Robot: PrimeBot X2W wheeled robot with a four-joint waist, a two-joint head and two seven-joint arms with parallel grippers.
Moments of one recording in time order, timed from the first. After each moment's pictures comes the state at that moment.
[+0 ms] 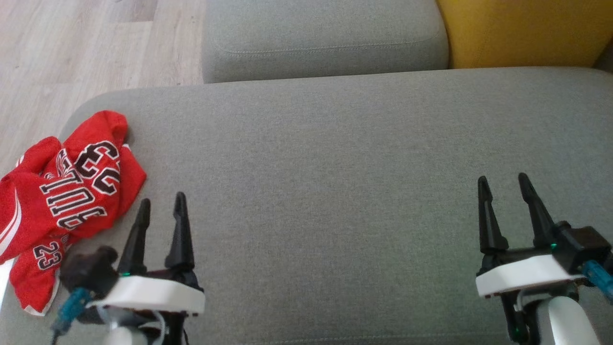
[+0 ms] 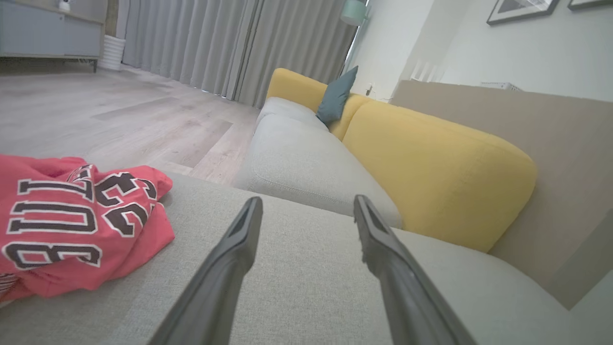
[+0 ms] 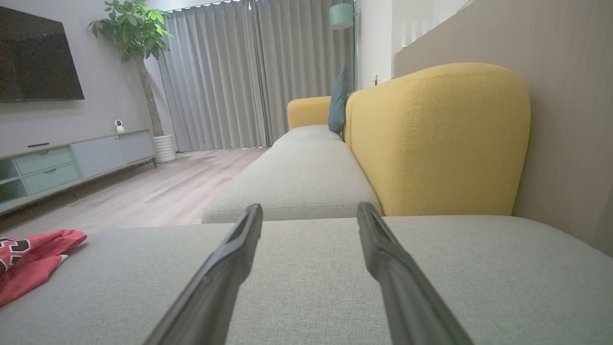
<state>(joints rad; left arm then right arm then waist) 0.06 0.04 -0.11 -0.03 -0.40 0.03 -0.17 -0.01 -0.04 -0.02 0.09 0.12 0.13 -0.14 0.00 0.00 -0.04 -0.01</state>
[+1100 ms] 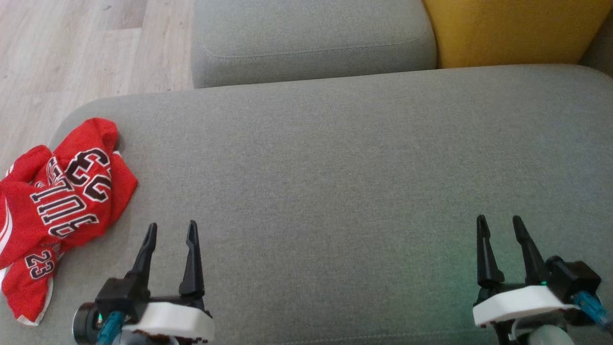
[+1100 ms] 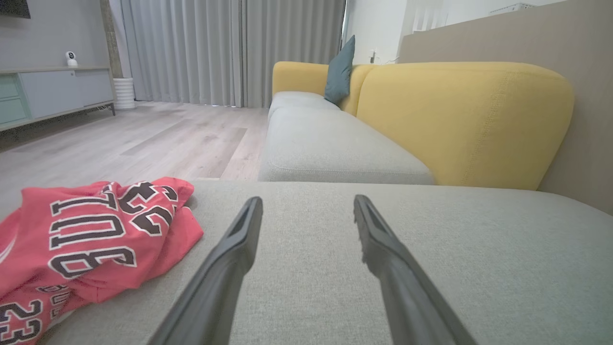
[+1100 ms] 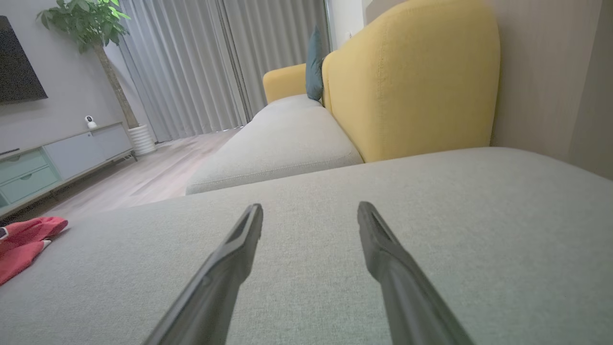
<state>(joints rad) 0.12 0.06 -0.17 0.02 -0.15 0.11 -0.25 0.03 -0.04 -0.02 0.28 0.18 0.13 -0.25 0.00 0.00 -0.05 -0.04</state>
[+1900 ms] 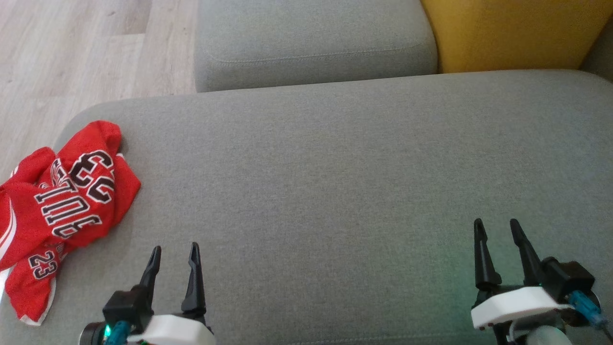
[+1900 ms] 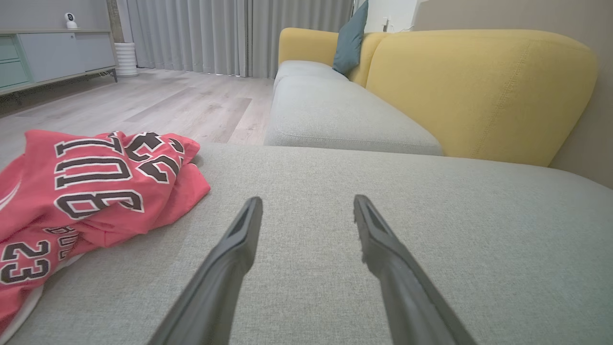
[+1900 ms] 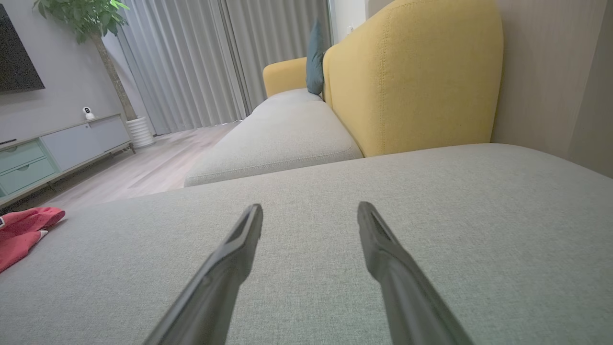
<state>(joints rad) 0.15 0.05 -0.18 0.12 -0.18 0.11 -0.25 0.02 -0.04 -0.02 0.32 0.17 0.13 -0.25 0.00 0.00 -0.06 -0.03</state>
